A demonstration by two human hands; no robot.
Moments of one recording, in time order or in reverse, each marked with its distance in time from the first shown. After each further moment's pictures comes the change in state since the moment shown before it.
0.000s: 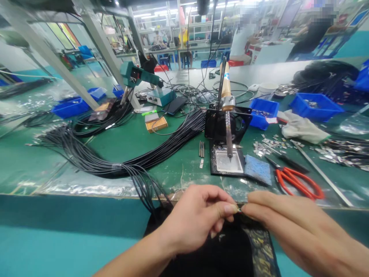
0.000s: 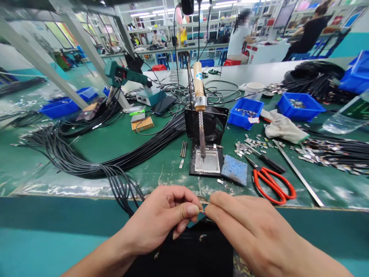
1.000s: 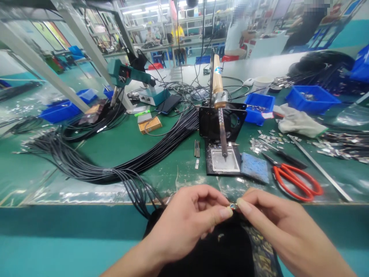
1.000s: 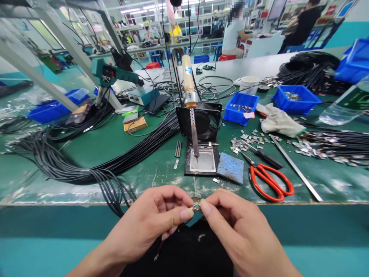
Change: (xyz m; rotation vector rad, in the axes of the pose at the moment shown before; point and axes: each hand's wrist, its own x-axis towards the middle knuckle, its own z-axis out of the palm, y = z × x) left_hand -0.002 0.009 -0.005 0.132 0.038 -0.027; right_hand 0.019 -0.022 0.023 0.922 0.007 1.012
